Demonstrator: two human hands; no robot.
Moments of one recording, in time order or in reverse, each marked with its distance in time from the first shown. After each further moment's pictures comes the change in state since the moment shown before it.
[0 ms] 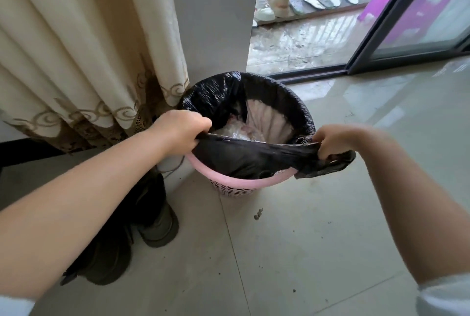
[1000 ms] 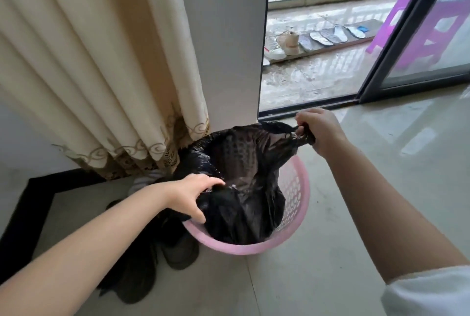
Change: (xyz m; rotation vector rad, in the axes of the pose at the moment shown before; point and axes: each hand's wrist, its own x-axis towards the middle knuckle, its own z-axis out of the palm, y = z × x) left_hand -0.053 0.006 -0.011 -0.456 -0.508 -0.024; right_hand -0.018 -0.043 -0.041 1.529 0.481 -0.265
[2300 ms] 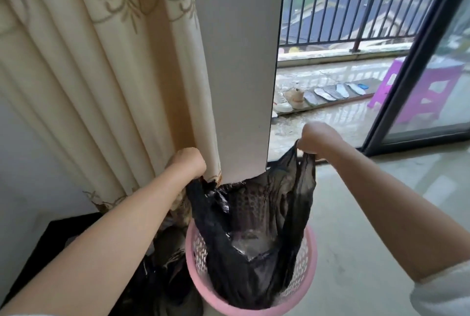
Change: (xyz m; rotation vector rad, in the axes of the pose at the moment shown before) left_hand -0.021 0.025 -0.124 -0.207 0.633 -0.597; right_hand 0.003 -0.110 0.028 -1.355 0.018 -0.176
